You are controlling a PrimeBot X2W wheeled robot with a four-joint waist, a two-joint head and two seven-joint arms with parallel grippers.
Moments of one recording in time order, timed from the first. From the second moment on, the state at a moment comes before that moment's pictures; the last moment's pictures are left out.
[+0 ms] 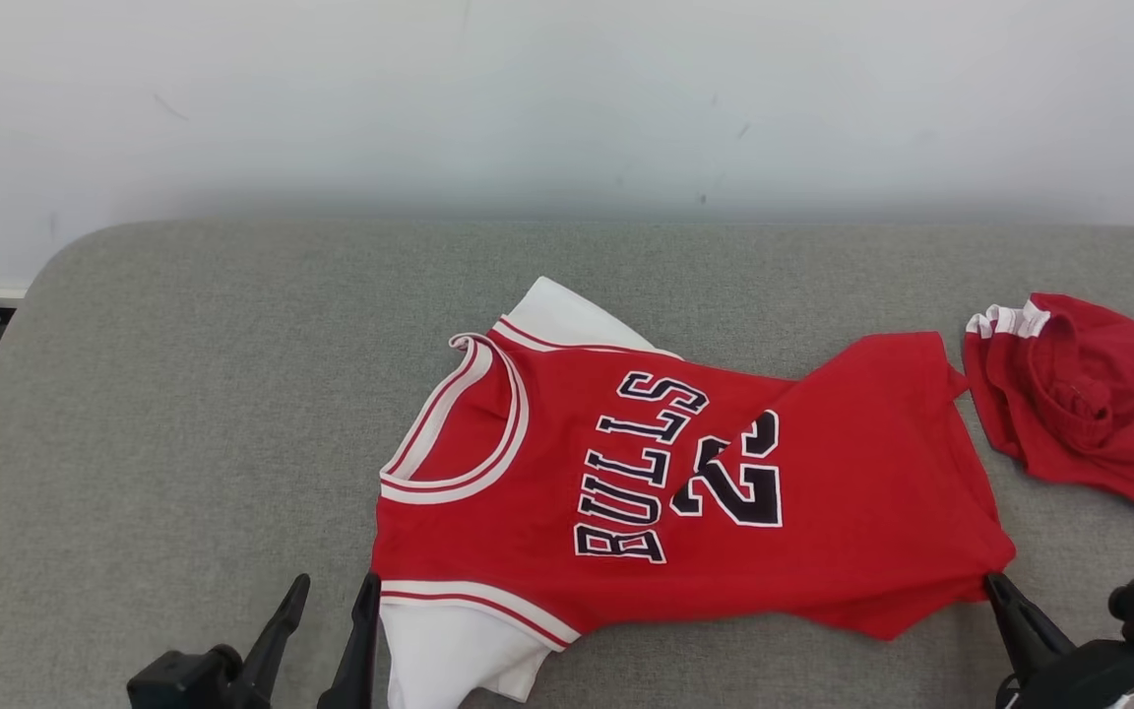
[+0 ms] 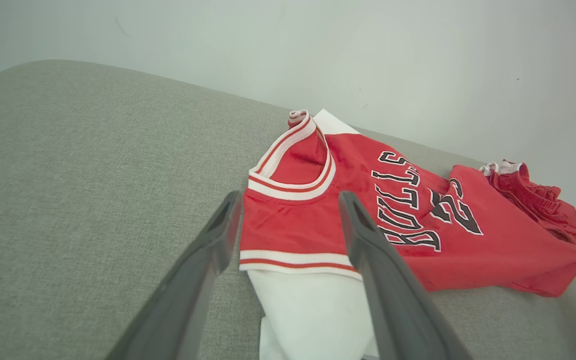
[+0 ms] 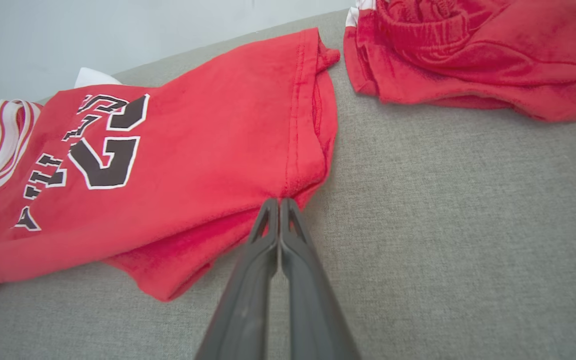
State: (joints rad) left arm -0.01 0.28 -0.48 0.08 -0.56 0.12 -0.19; right arm 0.02 -0.27 0.01 0.35 0.60 0.12 0.00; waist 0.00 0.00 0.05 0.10
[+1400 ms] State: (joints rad) left arm -0.05 0.21 -0.59 0.29 -0.68 0.01 0.05; right arm -0.02 -0.32 0.10 0.20 0.42 -0.06 0.23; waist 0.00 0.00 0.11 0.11
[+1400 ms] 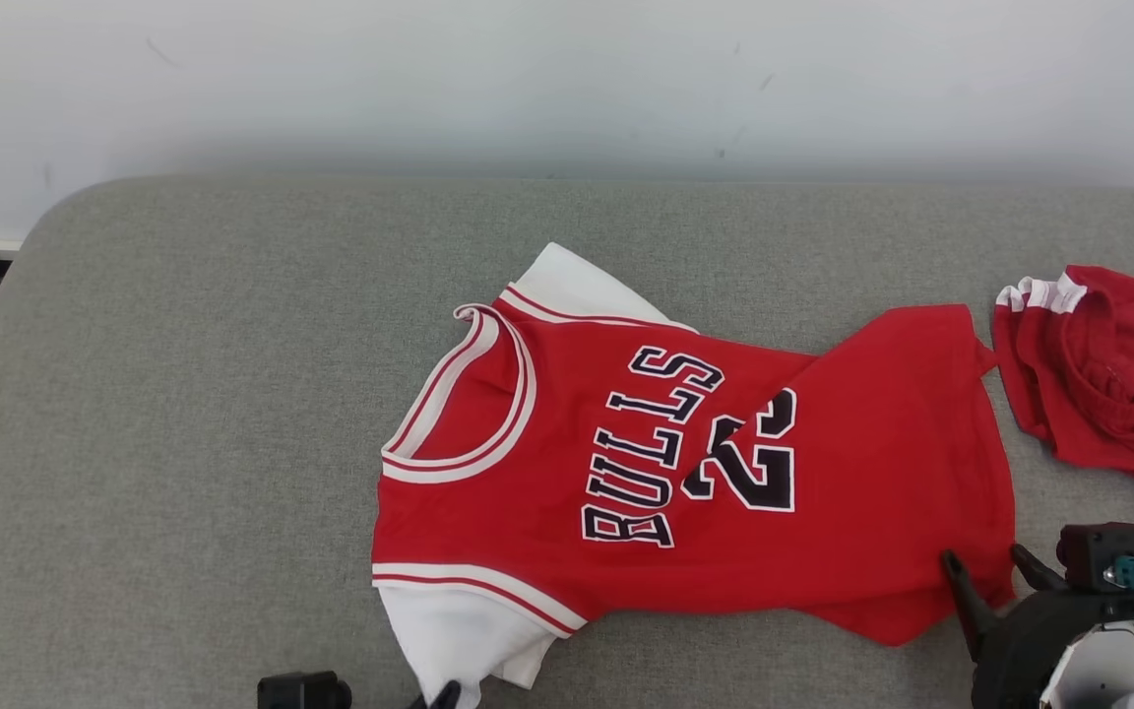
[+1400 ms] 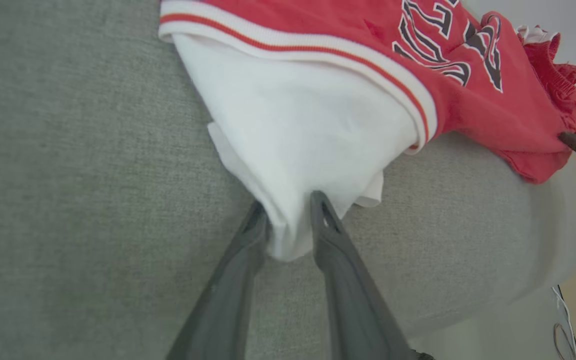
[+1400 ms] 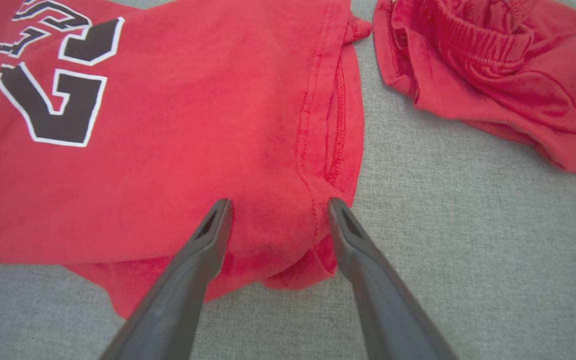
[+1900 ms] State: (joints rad) left arm -0.13 0.28 -0.45 0.27 -0.69 0.03 -0.07; right arm -0.17 -0.32 0.08 0.23 0.45 0.00 0.17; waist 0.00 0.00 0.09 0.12
